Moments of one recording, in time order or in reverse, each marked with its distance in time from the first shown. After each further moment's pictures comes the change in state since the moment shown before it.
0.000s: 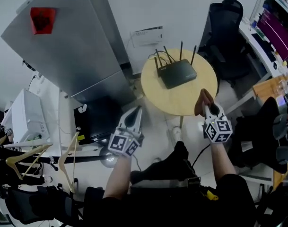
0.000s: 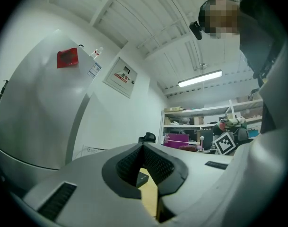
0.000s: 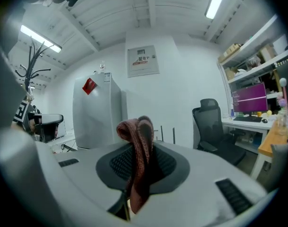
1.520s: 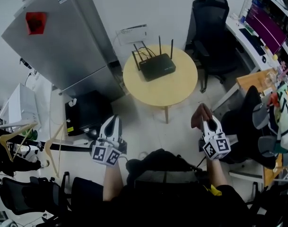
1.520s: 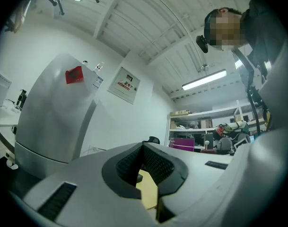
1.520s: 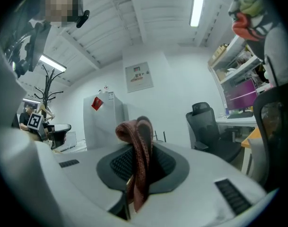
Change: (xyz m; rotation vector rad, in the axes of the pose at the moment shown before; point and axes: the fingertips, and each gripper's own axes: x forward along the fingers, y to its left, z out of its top) left arm -0.068 -0.106 0.000 -0.020 -0.068 0.127; right arm -0.178 -0.068 -0.013 0.091 -0.098 0.070
